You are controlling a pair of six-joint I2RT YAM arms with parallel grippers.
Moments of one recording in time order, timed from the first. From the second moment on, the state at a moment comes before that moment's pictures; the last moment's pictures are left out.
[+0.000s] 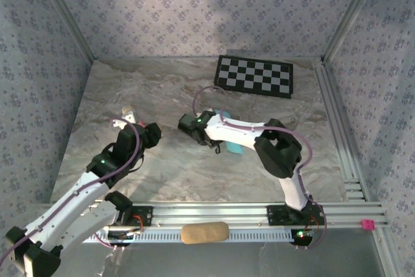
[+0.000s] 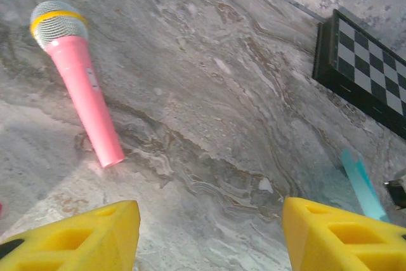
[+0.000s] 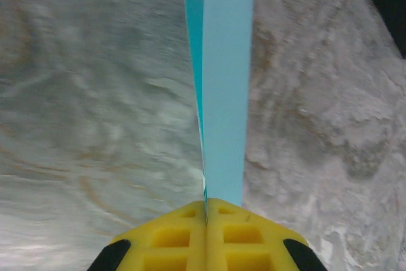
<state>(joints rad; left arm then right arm) -0.62 0.71 0.61 -0.50 -0.41 -0.82 0.98 2.05 1.57 -1.09 0.67 0.54</state>
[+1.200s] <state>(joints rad) -0.60 1.37 0.76 -0.30 0.12 -0.80 0.41 1.54 0.75 -0.16 -0.52 0.61</state>
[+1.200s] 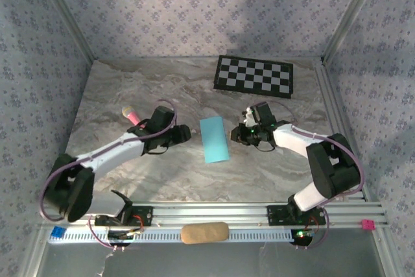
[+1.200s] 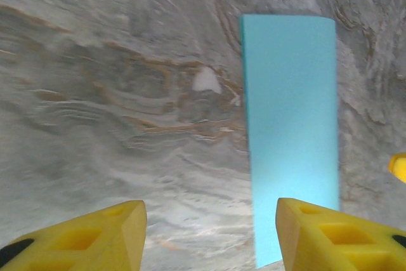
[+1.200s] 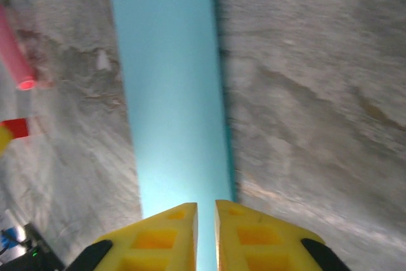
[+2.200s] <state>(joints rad) -0.65 1.65 0.88 -0.18 0.30 -0.85 0.41 1.78 0.73 0.08 -0.70 0.66</state>
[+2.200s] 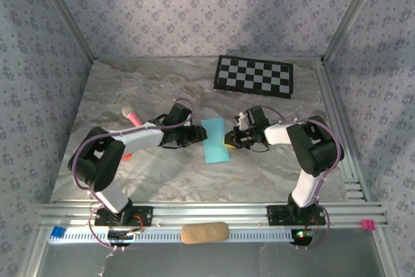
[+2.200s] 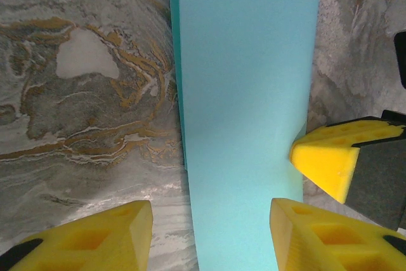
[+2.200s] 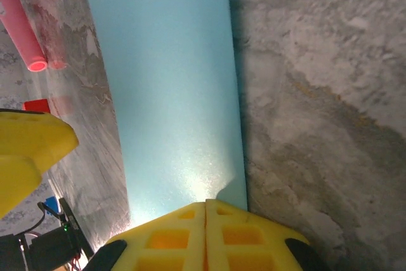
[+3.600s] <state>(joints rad) -0.66 1.78 0.93 -0.16 0.40 -0.90 0.41 1.78 0.71 0.13 -0.69 0.77</state>
